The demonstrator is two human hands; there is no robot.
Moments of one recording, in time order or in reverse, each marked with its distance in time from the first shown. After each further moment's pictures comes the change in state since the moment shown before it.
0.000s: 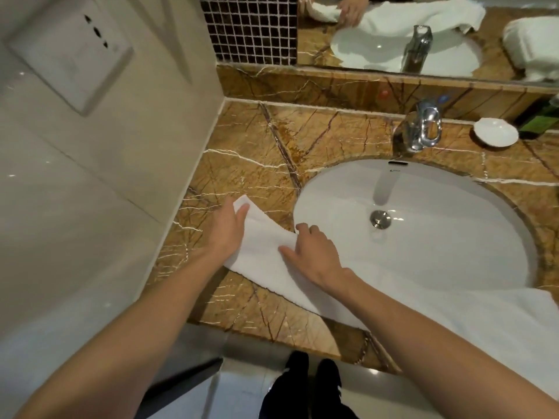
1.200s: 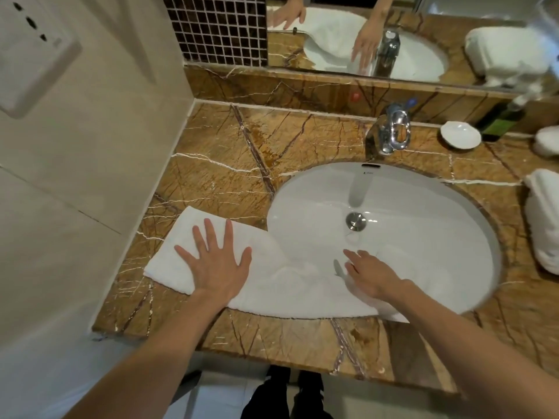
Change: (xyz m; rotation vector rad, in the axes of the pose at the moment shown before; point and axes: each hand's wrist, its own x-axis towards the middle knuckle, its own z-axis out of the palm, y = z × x) left_hand -0.040 -0.008 0.071 0.498 -0.153 -0.003; right_hand -0.019 0.178 -0.011 -0.140 -0.345 0.191
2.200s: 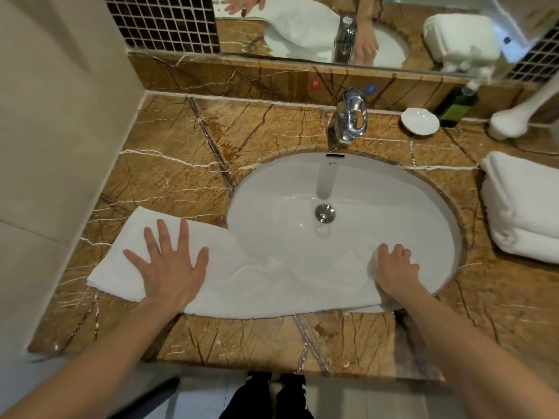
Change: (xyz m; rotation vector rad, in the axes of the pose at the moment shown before) left_hand 0.003 -0.004 0.011 0.054 0.057 0.000; right_hand -0.019 0.096 0.011 -0.205 0.211 0.470
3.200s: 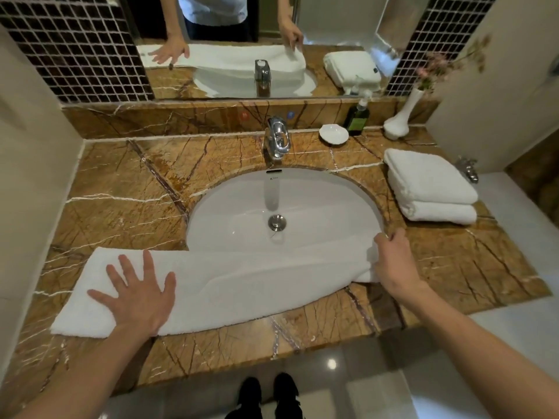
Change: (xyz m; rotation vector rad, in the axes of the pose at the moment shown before) left_hand -0.005 0.003 -0.020 0.052 -0.159 0.041; right_hand -0.111 0.073 -0.065 0.322 0.381 0.069
